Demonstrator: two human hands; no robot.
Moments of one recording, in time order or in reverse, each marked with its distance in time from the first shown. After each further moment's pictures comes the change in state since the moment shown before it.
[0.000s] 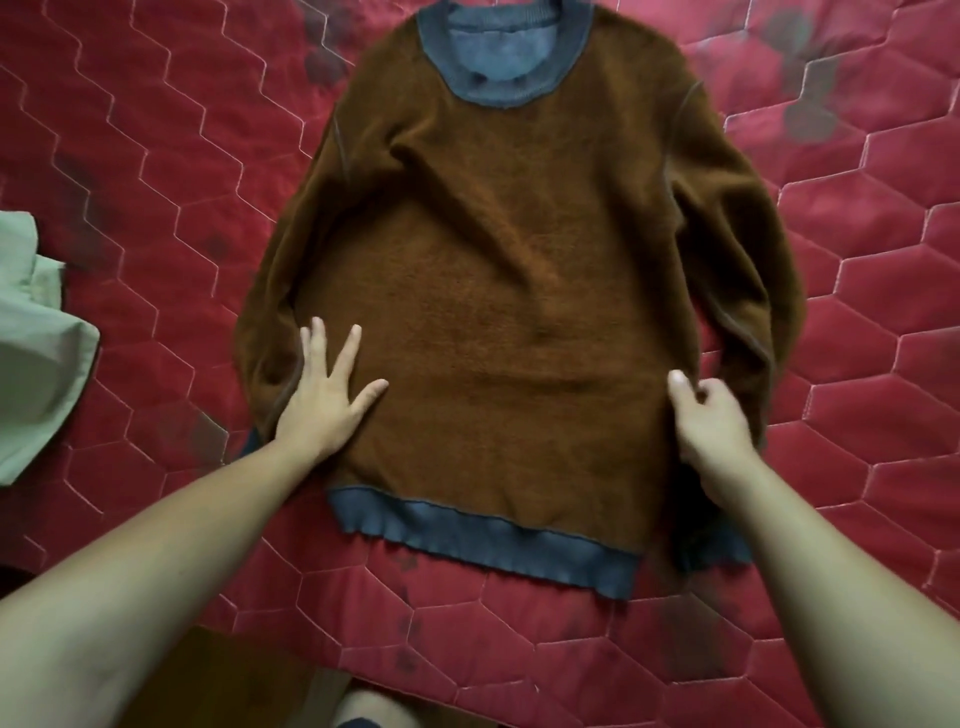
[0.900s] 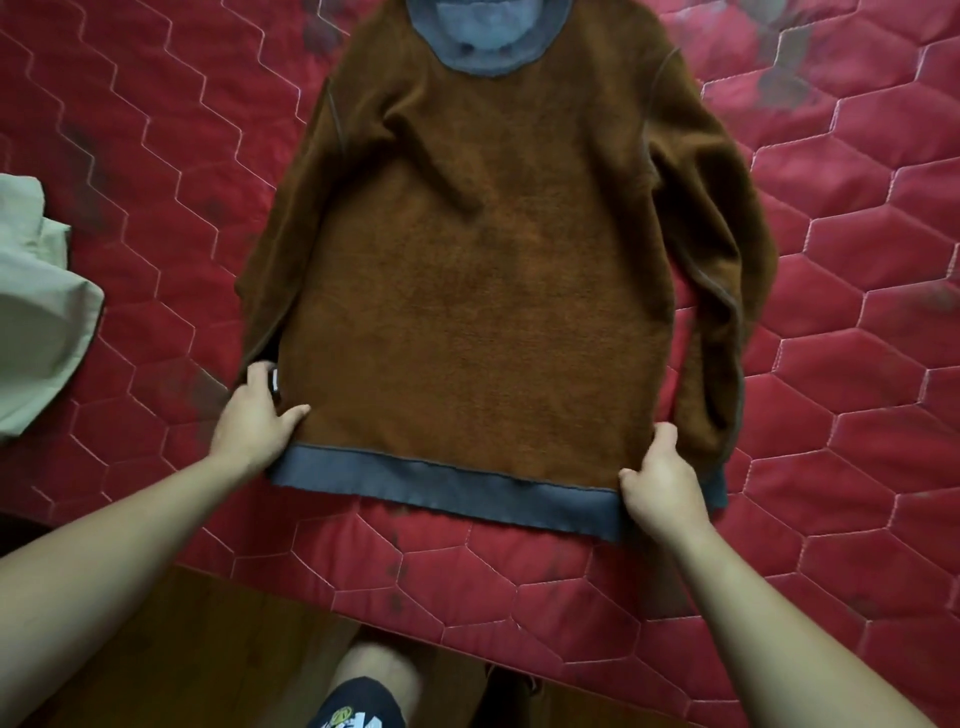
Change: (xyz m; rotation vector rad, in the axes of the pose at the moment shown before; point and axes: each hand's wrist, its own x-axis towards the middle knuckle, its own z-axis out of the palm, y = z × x) left_hand -0.083 -0.039 -0.019 -0.069 0.084 -0.283; right_hand -0.088 0.068 0.000 -0.401 -0.160 -0.043
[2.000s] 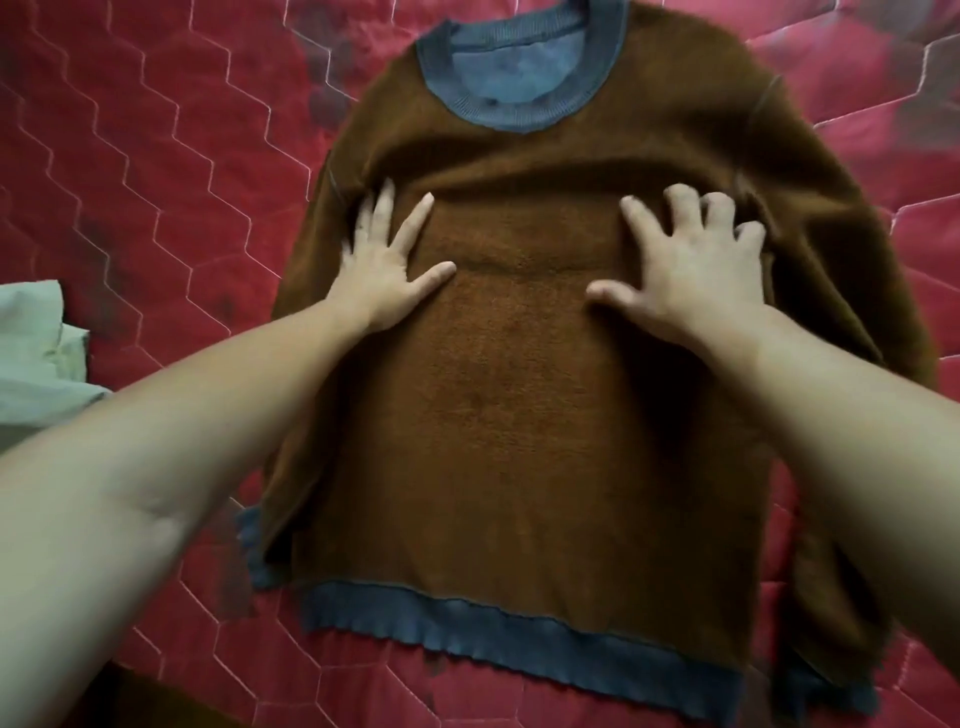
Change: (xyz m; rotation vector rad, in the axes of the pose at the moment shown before) left_hand 0.237 0.206 -0.028 0.275 0.008 0.519; right_hand 0.200 -0.241 -0.084 -0.722 0.302 -0.529
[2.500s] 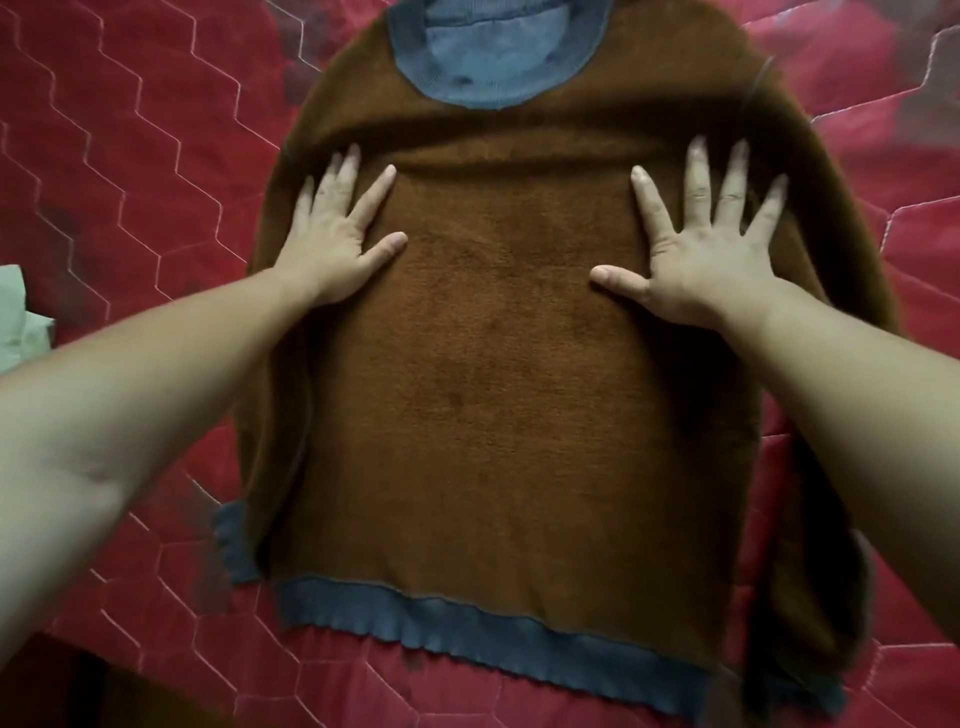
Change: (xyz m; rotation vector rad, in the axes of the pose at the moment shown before) left_hand 0.028 -0.038 -0.011 0.186 0.046 0.121; right_hand 0.028 0.031 0.016 -0.054 -0.138 -0.028
